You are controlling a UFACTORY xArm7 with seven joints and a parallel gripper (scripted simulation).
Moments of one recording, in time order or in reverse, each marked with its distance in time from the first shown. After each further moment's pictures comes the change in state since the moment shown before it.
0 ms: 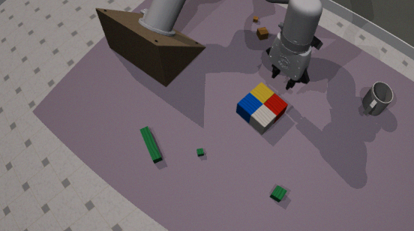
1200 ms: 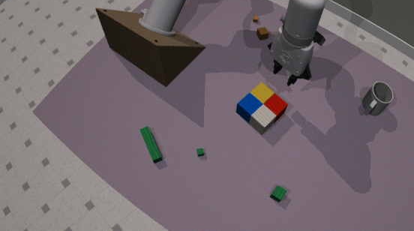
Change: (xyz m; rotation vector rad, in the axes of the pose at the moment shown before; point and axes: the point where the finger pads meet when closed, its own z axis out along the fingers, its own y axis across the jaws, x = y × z) arm -0.001 0.001 -0.021 0.000 0.000 0.021
